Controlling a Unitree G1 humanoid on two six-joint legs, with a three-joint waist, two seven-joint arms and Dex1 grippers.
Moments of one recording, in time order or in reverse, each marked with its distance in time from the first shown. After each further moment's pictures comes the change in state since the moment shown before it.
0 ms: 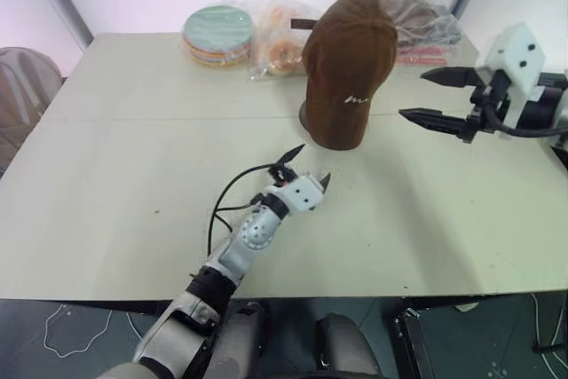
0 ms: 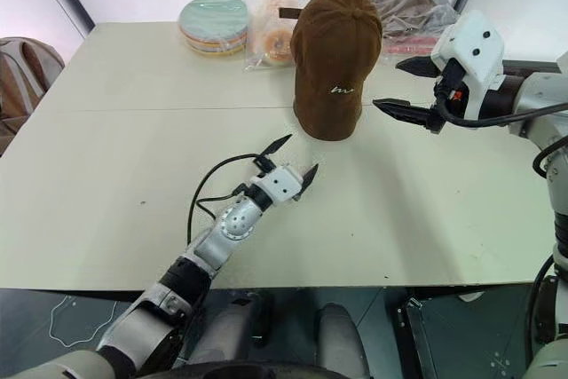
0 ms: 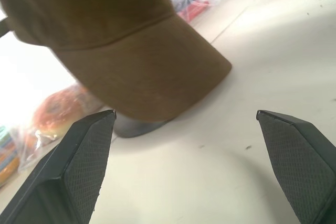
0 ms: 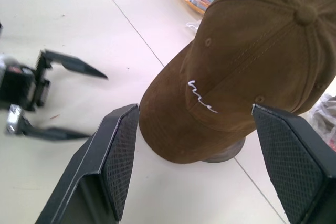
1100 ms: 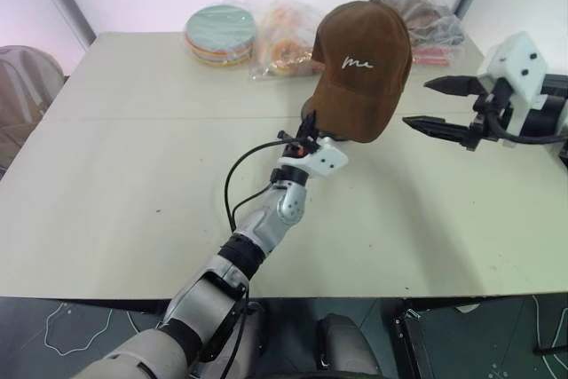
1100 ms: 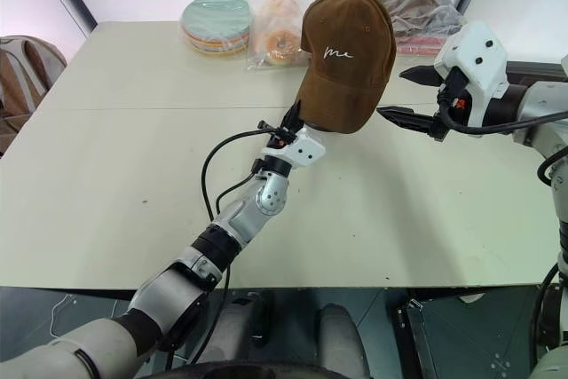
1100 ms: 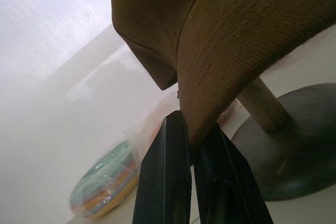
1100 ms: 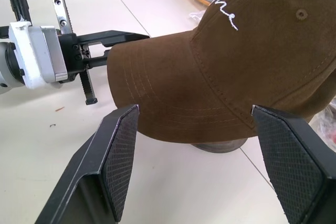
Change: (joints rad) left arm -0.270 -0.184 -0.049 0.304 0.290 0.093 0.590; right arm 0.058 -0.012 -0.035 -0.033 0.010 0.044 -0.001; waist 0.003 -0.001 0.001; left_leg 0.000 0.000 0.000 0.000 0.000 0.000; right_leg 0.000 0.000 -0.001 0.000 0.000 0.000
